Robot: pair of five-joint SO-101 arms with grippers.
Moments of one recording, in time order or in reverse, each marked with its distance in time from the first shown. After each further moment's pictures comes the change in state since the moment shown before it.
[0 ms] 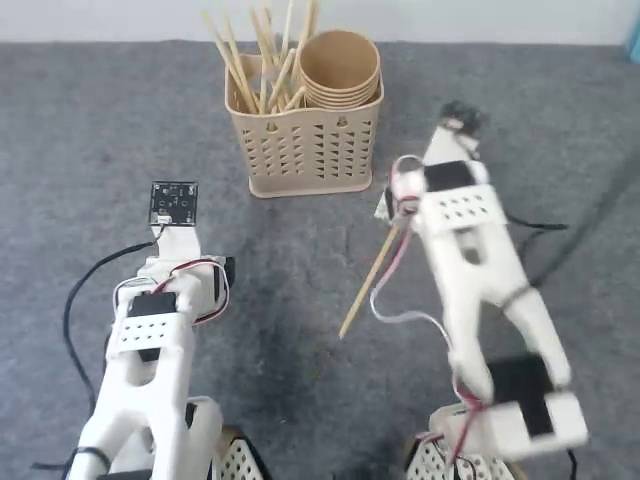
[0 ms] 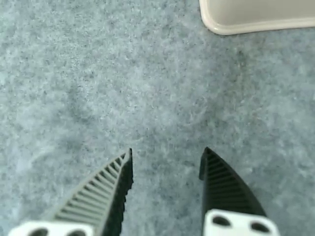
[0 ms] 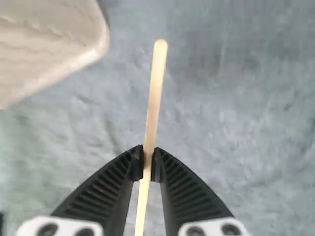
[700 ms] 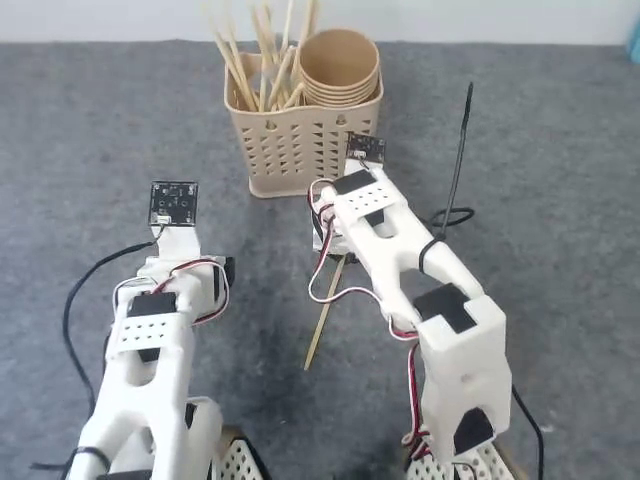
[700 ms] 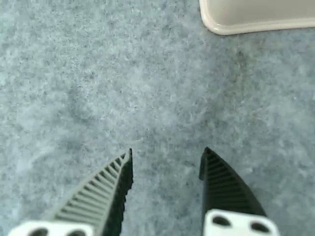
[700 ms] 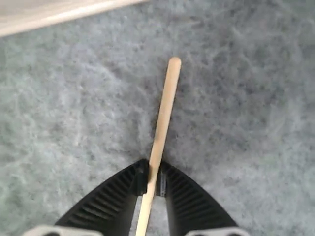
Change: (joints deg) left arm 0.0 0.0 0.0 0.0 0.0; right arm -13.9 37.4 -14.6 -1.8 -0.4
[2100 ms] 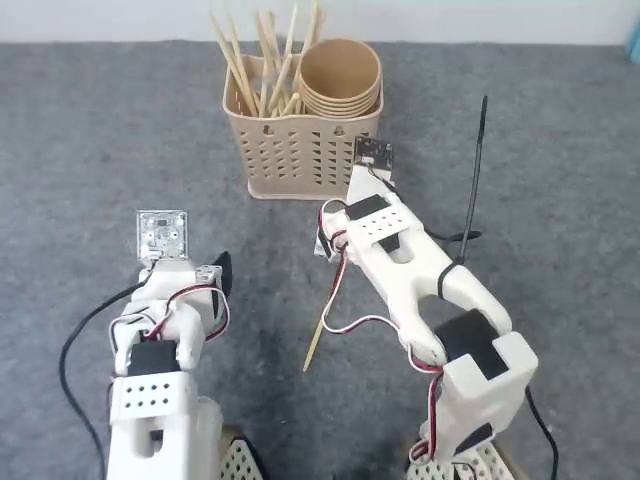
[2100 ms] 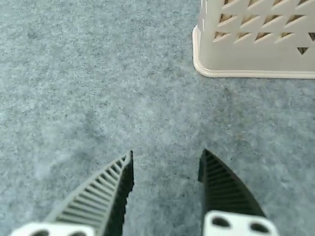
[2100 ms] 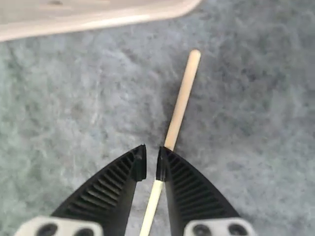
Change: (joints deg) left arm 0.3 -29.6 13.2 3.0 2.3; right arm -0.5 -16.5 19.9 -15.5 -1.2
